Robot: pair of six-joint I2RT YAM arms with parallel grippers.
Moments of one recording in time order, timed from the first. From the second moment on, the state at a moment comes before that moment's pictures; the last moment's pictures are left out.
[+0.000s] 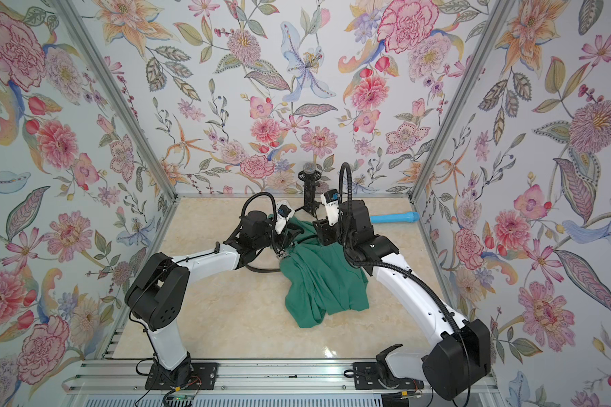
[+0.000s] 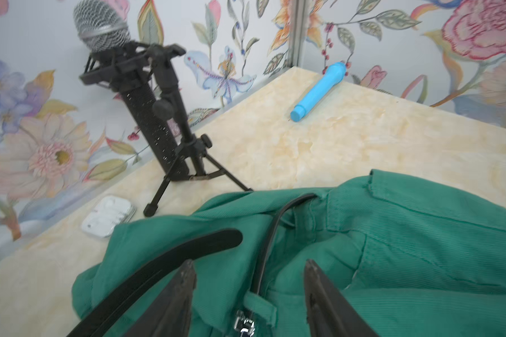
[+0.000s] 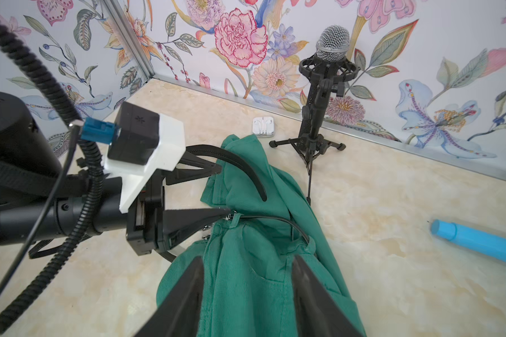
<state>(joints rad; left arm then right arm) -0.54 1.85 1.19 0.23 0.20 0.16 0.49 1.33 1.18 -0.34 -0.10 0.08</state>
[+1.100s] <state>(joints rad) -0.51 1.96 1.41 -0.21 0.16 0.24 0.51 1.82 1.18 -0.33 -0.20 0.14</state>
